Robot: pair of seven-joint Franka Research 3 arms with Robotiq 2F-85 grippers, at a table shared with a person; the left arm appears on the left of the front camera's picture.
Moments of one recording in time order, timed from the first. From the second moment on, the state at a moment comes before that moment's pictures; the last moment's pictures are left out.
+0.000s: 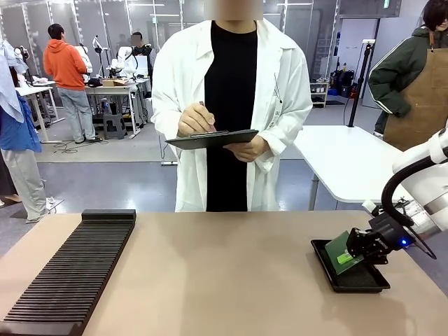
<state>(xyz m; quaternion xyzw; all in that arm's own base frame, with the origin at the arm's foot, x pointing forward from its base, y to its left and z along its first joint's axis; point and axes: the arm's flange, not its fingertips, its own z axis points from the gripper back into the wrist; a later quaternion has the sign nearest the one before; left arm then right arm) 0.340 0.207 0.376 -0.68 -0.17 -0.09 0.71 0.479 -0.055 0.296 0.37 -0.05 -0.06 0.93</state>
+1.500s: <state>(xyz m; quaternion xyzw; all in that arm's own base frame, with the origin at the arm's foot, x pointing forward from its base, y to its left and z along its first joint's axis) 0.340 0.207 0.376 -0.68 -0.17 -0.09 0.71 0.456 -0.042 0.350 0.24 -0.12 -0.07 0.96</state>
